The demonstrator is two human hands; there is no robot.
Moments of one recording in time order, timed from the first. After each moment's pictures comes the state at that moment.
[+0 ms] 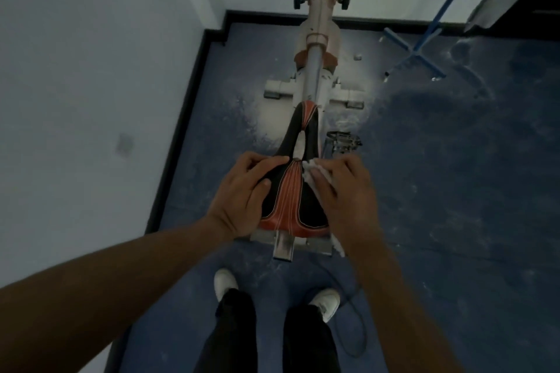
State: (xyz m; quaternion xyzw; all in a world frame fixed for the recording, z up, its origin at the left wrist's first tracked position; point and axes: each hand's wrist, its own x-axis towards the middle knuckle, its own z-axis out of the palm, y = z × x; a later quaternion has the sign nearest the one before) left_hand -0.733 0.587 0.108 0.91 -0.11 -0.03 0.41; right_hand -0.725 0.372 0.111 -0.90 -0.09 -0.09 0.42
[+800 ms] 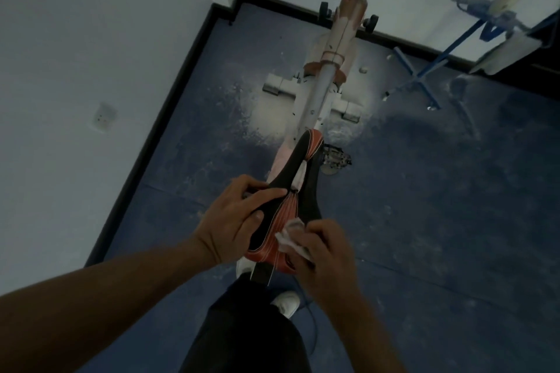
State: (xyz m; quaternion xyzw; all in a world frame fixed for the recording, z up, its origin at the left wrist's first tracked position) left_hand -0.729 0.591 0.109 0.90 -0.11 -0.04 0.41; right_hand -0.744 0.369 0.112 -0.88 -0.27 -0.07 0.37
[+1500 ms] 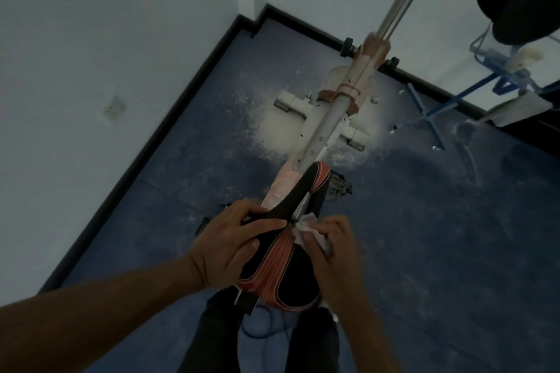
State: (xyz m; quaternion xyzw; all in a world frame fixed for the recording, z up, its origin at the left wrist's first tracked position) left_hand -0.729 0.593 0.108 0.90 -0.12 -0.03 0.42; right_hand -0.678 0.368 0.125 -0.86 -0.14 0.09 0.48
